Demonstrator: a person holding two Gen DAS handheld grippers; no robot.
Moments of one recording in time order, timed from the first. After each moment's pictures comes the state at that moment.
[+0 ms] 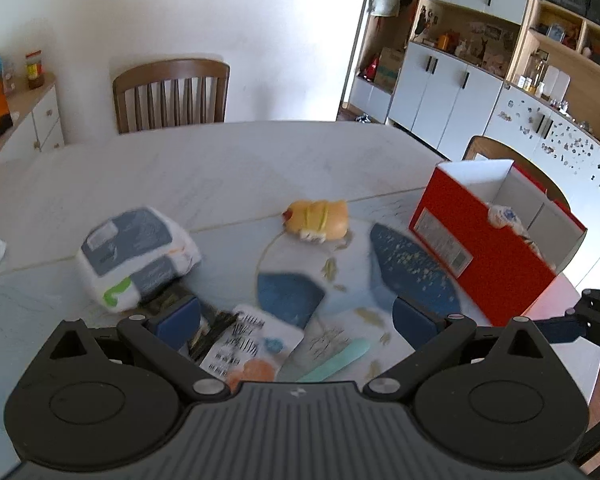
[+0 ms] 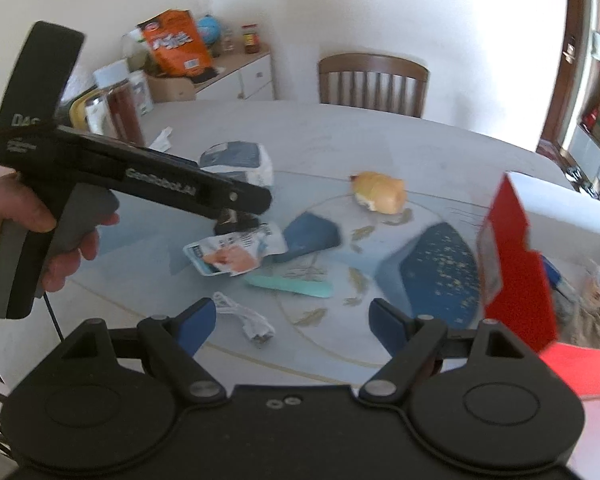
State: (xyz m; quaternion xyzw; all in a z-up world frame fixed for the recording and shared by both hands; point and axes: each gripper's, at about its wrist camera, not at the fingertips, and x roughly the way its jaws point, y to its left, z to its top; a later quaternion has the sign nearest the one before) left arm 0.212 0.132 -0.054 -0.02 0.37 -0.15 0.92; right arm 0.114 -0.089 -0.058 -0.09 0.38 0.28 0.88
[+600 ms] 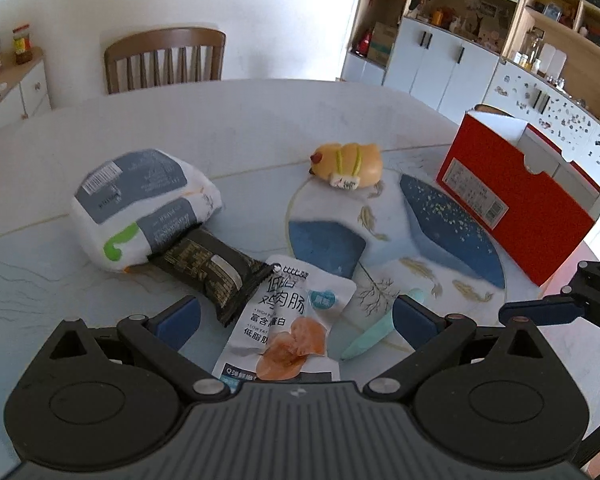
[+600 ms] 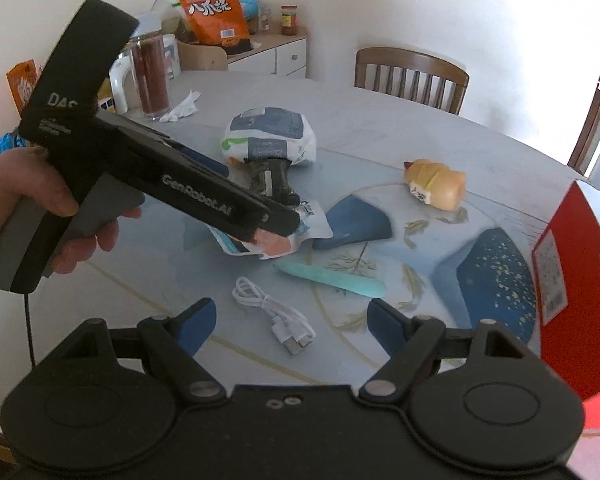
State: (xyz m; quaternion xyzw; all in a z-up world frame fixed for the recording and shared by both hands) left arm 0.230 0.160 -0.113 -0.01 0.39 -0.17 0.90; right arm 0.119 -0.044 -0.105 -0.13 0.37 0.31 0.86
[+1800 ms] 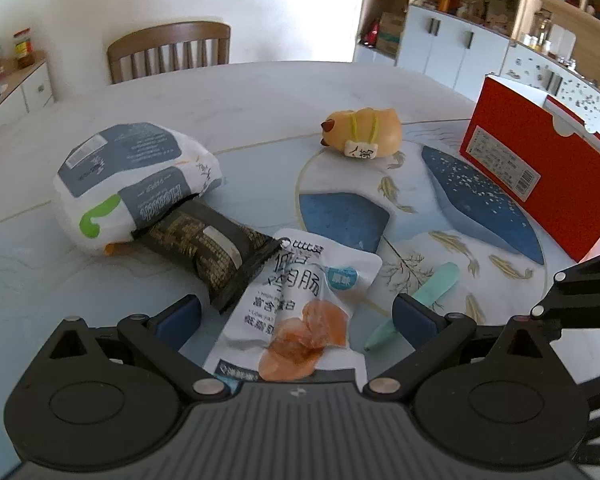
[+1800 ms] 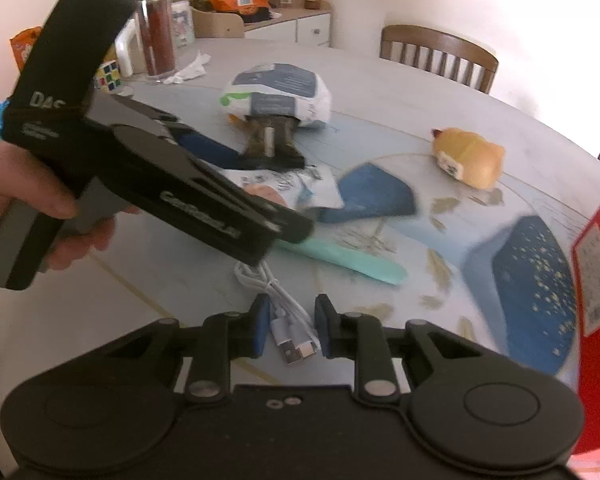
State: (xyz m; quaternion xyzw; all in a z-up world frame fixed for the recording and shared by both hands) left arm 0.235 0.147 -0.147 0.02 0.40 -0.14 0.91; right arm 0.149 -0.041 -0.147 -0.16 0.40 0.34 0.84
